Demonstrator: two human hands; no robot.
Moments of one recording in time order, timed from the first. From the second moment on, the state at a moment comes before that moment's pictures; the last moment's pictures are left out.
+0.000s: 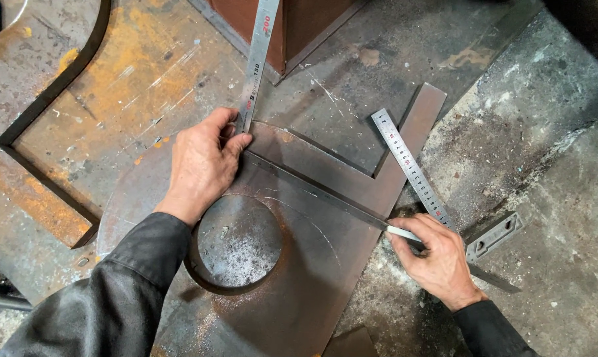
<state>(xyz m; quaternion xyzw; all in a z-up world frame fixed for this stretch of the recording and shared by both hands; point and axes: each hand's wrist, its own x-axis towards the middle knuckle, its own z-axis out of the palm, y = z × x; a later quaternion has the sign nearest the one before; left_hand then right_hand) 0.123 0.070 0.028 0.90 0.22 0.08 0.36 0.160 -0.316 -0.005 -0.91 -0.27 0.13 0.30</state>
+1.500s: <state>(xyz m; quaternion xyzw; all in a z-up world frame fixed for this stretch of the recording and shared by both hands) 0.146 0.128 0.037 0.94 0.00 -0.02 0.34 0.121 -0.203 0.068 -0.90 -0.02 0.11 0.42</state>
